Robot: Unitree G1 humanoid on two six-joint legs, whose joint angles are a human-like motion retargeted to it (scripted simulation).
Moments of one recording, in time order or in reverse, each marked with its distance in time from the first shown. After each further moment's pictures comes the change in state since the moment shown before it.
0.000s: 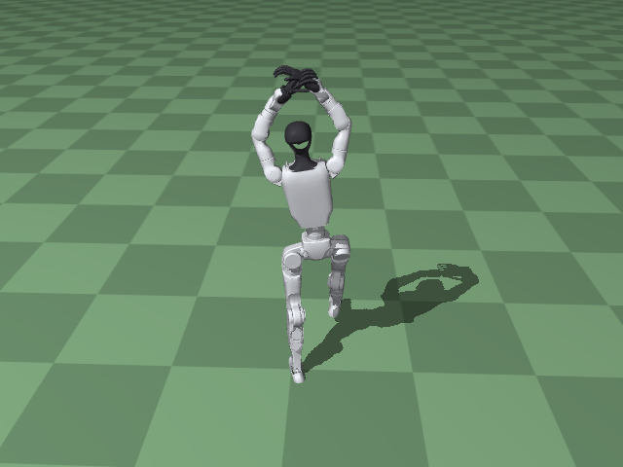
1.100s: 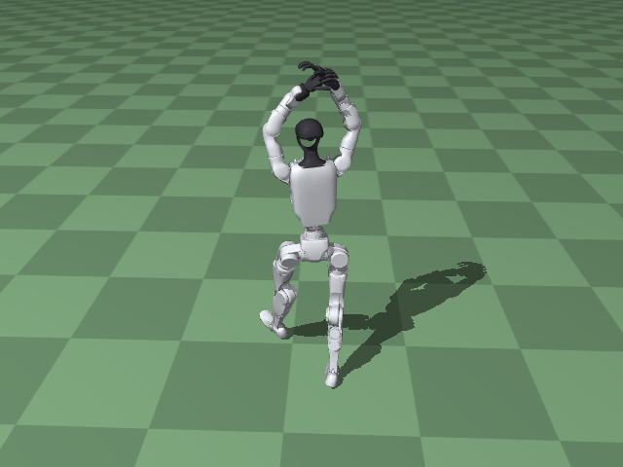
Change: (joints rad) left arm -0.078 -0.029 0.000 -0.020 -0.069 0.065 0.017; right arm -0.044 -0.053 0.000 0.001 0.155 -0.013 0.015; waist 0.246 0.052 -0.118; left_leg -0.640 0.151 0.553 -0.092 0.320 0.000; right_leg 0.471 0.054 0.119 0.146 -0.377 0.000
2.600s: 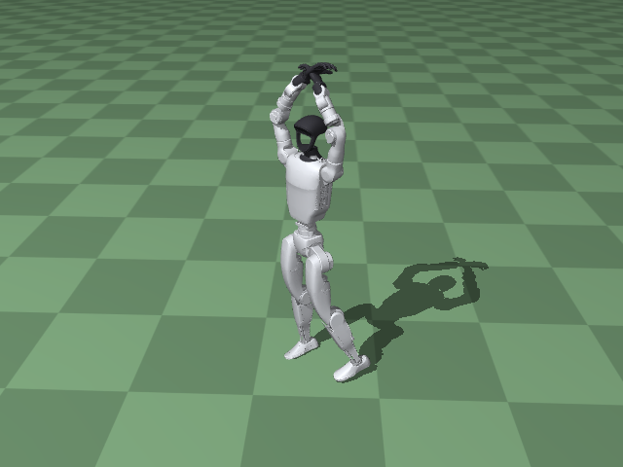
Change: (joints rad) left arm -0.100 0.056 0.000 -0.011 0.001 -0.043 -0.039; right arm -0.135 0.074 -0.009 -0.023 -0.147 -0.065 -0.083; waist 0.124 -0.028 0.026; left_leg 0.486 -0.140 -0.786 0.332 -0.252 0.000; right_leg -0.038 -0.009 0.190 -0.106 0.104 0.000
